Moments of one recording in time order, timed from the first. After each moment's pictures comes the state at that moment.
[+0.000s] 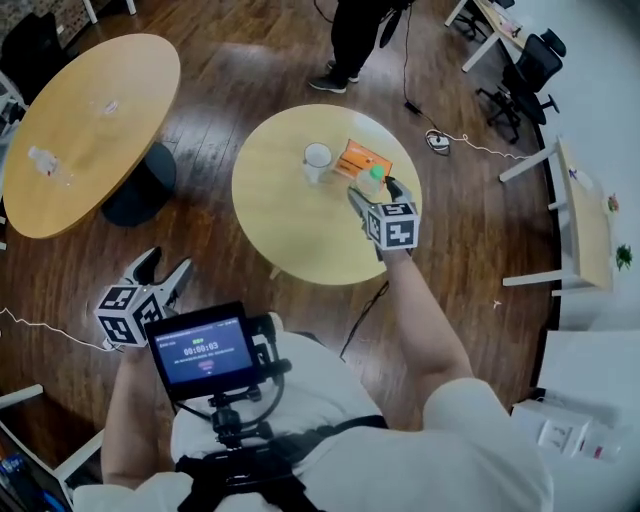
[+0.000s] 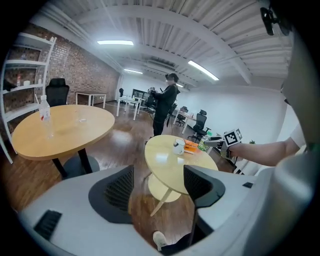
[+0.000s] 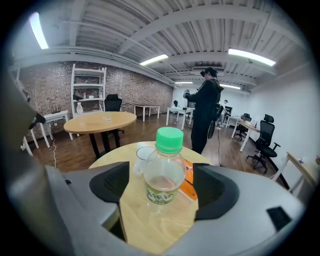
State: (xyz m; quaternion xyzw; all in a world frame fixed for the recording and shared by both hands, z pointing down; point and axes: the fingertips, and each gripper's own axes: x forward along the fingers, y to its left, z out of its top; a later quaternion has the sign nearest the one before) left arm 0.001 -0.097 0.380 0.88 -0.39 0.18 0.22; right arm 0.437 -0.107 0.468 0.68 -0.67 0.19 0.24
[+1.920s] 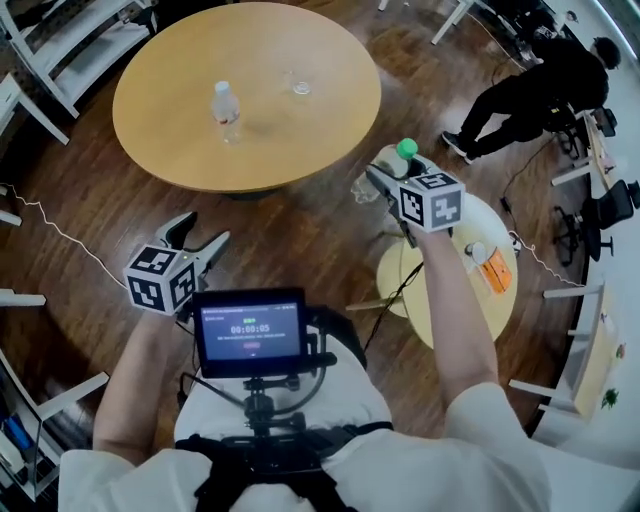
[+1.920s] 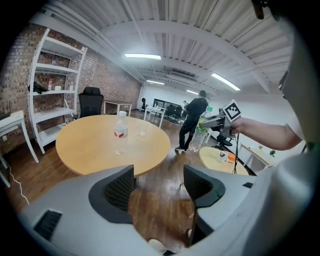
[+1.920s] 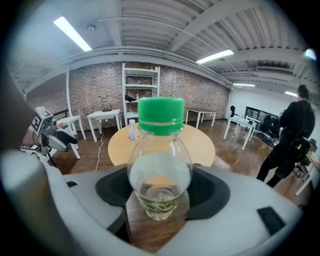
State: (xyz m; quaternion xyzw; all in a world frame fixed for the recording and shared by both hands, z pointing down) left arm -0.316 -0.207 0.327 0.83 -0.50 0.15 0.20; right arm -0.018 -0.344 0.316 0.43 -0.84 0.13 0.29
